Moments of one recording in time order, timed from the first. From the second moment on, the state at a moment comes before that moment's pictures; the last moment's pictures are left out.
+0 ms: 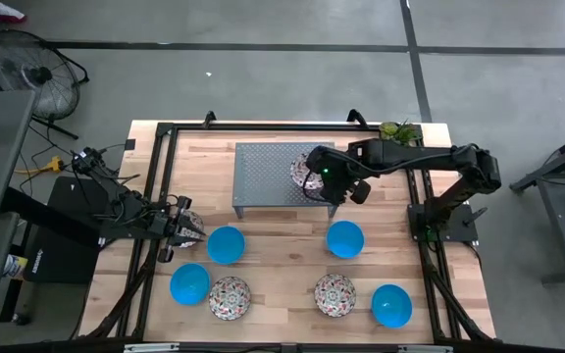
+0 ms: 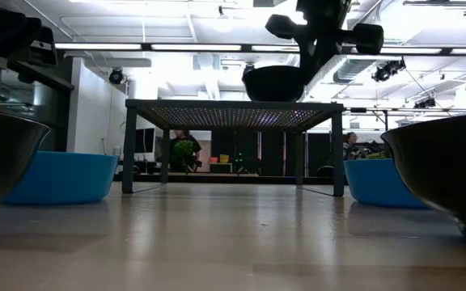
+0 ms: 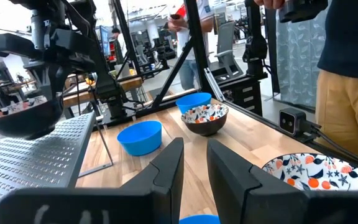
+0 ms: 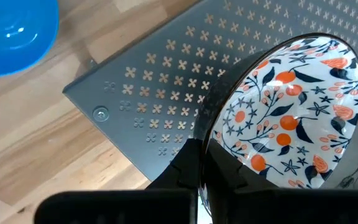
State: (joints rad) left arm -0.72 0.01 0.03 0.05 -0.44 0.23; right arm -0.10 1.57 1.46 -1.07 0.18 -1.17
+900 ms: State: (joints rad) left arm -0.72 0.01 0.03 0.05 -0.44 0.23; right arm -0.14 1.59 1.46 -1.08 0.17 -1.08
